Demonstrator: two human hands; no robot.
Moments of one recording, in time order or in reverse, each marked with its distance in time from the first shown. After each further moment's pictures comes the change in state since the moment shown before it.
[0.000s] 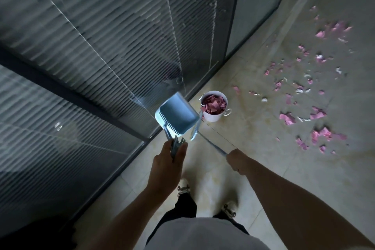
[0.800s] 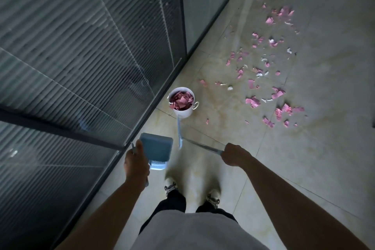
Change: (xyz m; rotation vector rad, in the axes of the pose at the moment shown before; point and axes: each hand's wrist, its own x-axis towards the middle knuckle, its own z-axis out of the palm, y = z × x) left_hand 0.025 -0.041 0.086 -0.214 0.095 -0.431; right_hand -0.038 0.105 -0.069 -0.306 0.124 -0.069
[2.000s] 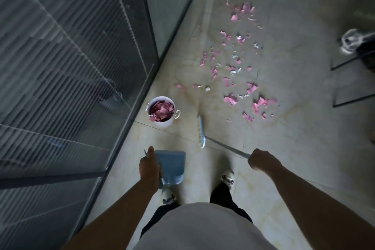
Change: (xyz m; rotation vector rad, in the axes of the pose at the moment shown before) left_hand 0.054 0.059 0.081 -0.032 -0.268 -0.190; right_hand 0.019 0.063 -0.044 0.010 0.110 0.411
